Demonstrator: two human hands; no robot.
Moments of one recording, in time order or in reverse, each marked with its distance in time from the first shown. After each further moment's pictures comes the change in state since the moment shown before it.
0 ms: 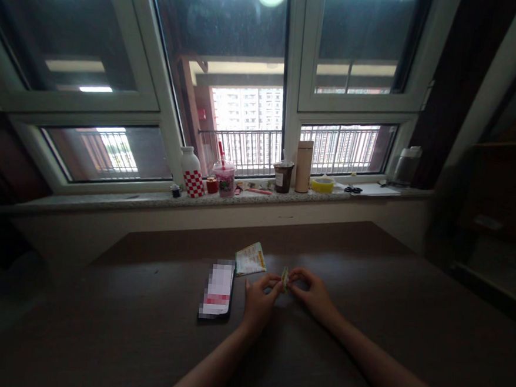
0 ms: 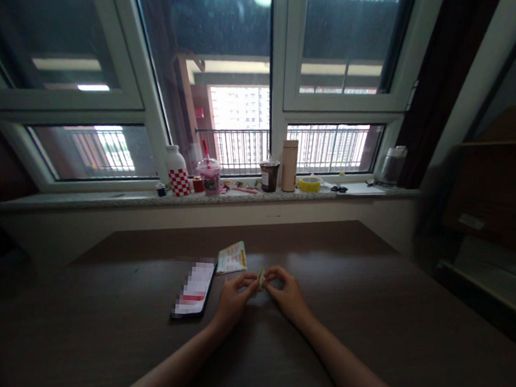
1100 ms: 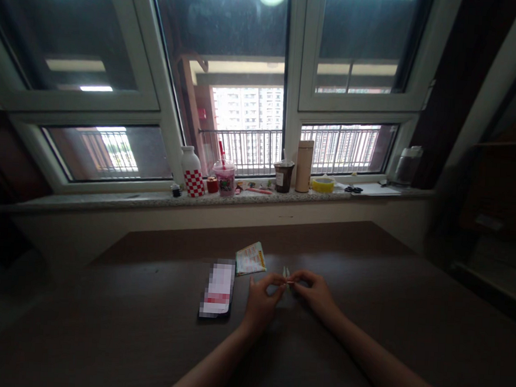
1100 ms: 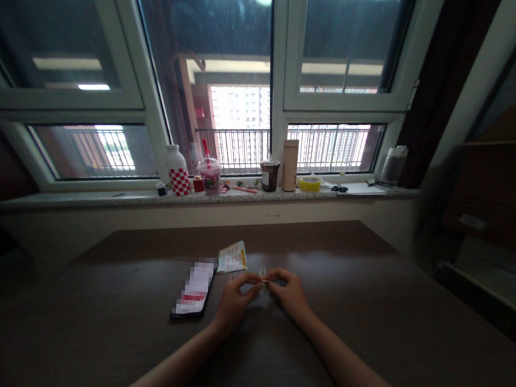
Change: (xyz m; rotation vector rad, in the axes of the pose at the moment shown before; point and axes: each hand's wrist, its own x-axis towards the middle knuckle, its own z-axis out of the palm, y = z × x) left_hand -0.001 0.001 0.000 0.035 -0.023 0.112; right_hand 0.000 -0.010 -0.004 0.049 0.040 0.110
